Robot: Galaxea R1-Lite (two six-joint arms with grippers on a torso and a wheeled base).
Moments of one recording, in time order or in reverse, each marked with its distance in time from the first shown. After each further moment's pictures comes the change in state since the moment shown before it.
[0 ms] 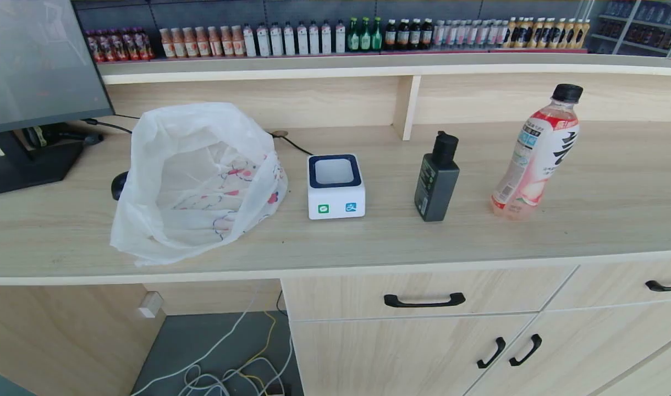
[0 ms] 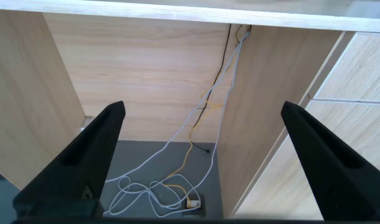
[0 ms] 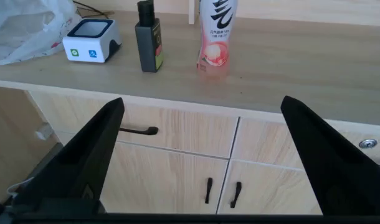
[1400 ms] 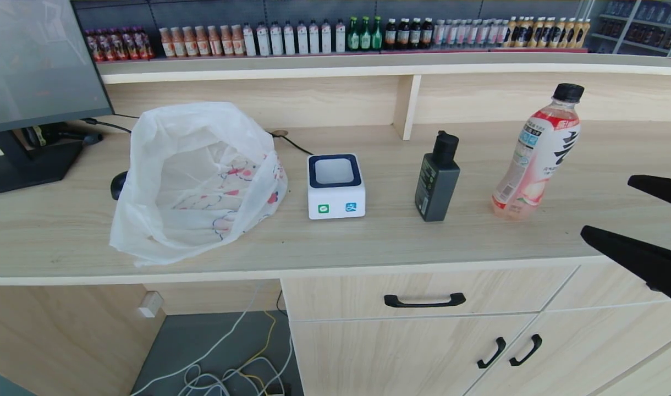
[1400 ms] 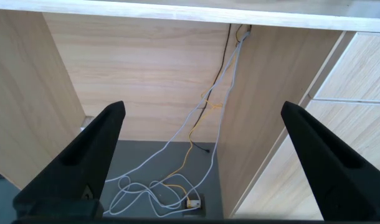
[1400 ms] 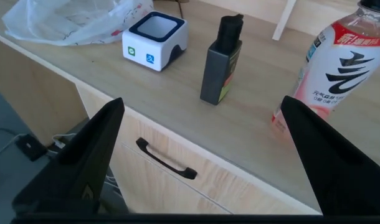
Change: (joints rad) left arm 0.000 0.000 0.000 0.000 0.000 0.000; right arm 0.369 0.576 -0.112 -0.363 -0.022 -0.136
